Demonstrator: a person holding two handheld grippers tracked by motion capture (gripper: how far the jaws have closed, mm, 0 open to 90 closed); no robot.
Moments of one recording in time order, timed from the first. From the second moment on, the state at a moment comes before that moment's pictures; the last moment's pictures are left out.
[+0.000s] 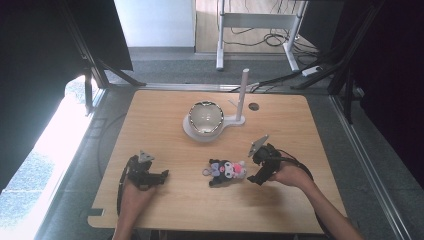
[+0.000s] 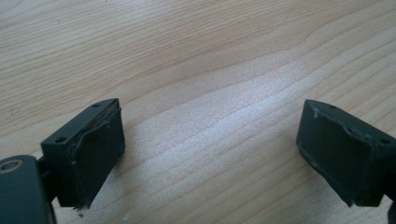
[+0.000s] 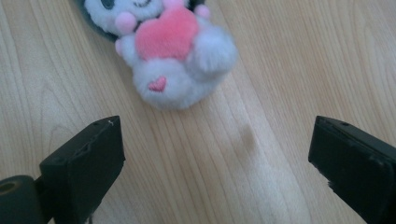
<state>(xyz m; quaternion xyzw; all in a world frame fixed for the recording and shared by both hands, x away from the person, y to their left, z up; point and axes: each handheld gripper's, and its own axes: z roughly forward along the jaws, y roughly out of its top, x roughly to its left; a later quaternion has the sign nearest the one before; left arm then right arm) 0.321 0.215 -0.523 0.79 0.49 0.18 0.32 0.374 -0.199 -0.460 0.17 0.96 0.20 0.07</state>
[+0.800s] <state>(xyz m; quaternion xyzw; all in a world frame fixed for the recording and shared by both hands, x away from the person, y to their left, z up) 0.321 0.215 -0.523 0.79 0.49 0.18 0.32 0.390 -0.119 -0.474 0.05 0.99 0.09 0.03</state>
